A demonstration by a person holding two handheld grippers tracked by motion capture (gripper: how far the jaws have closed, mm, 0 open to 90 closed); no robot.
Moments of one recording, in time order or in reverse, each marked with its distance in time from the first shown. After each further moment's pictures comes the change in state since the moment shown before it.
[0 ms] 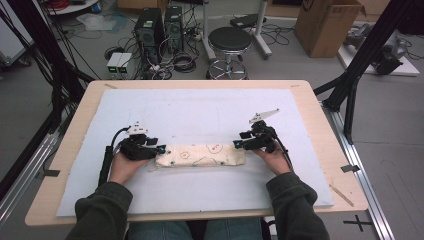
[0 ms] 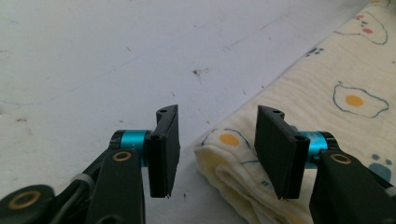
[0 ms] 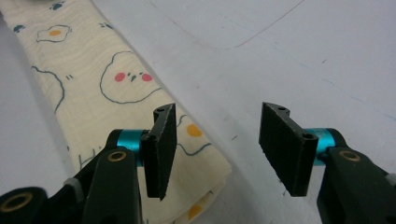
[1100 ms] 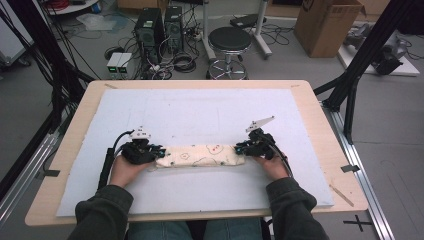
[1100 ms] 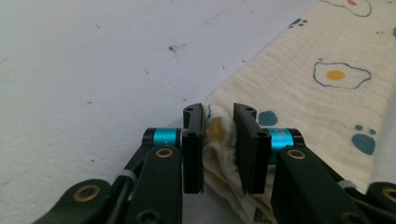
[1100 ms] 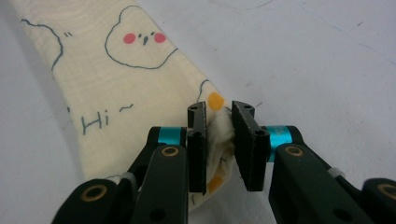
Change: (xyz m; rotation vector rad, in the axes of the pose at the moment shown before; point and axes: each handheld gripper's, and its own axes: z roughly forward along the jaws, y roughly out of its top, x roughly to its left) left arm -0.008 -0.006 0.001 0.047 -0.044 0.031; right arm 0.015 -0.014 0.006 0.070 -0.023 -0.039
